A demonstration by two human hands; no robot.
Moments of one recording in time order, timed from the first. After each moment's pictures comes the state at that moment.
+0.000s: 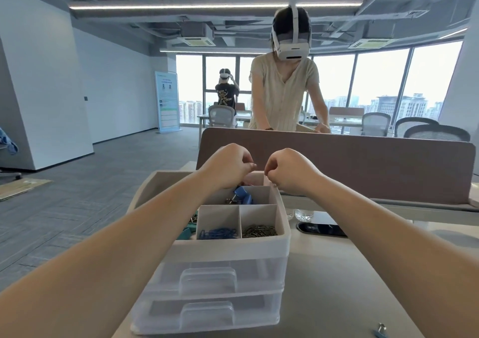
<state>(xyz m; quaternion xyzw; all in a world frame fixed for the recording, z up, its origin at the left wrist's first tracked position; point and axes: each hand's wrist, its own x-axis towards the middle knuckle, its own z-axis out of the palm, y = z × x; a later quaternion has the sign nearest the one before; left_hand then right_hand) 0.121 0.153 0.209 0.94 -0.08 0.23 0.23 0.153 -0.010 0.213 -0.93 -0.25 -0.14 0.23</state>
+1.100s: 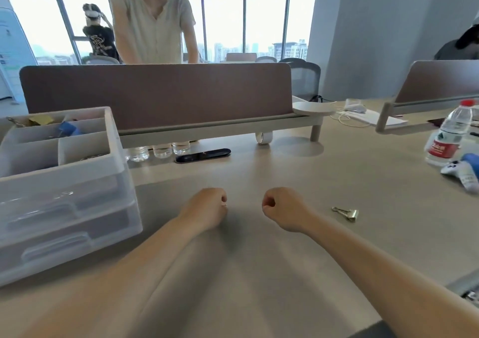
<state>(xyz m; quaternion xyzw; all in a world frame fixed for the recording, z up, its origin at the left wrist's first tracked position) 0.057 -0.093 0.008 0.97 -0.17 0.01 0.18 0.006 -0.301 0.019 -0.97 -0.01 -0.03 0.22</state>
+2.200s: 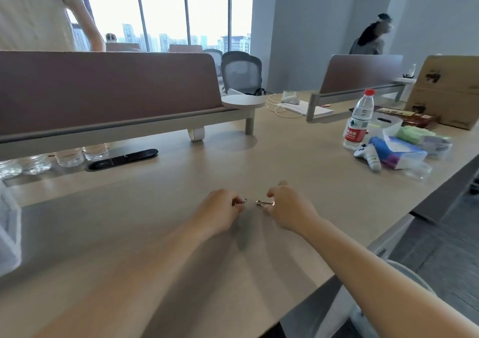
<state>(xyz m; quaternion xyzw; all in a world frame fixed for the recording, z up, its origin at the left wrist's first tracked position) 0.022 -0.279 0.003 0.90 -0.32 -0.01 0.29 -0.040 -0.454 0.002 -0.98 0.14 -0.07 0.12</state>
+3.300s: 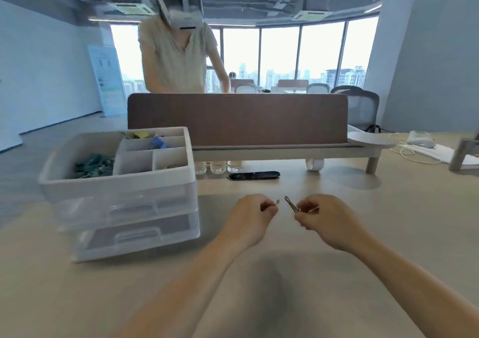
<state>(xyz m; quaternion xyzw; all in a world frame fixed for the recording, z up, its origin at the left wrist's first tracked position) -0.011 -0.077 0.061 0.90 -0.12 0.10 0.41 -0.025 -0.262 0.078 -0.94 -0.05 -0.10 0.32</state>
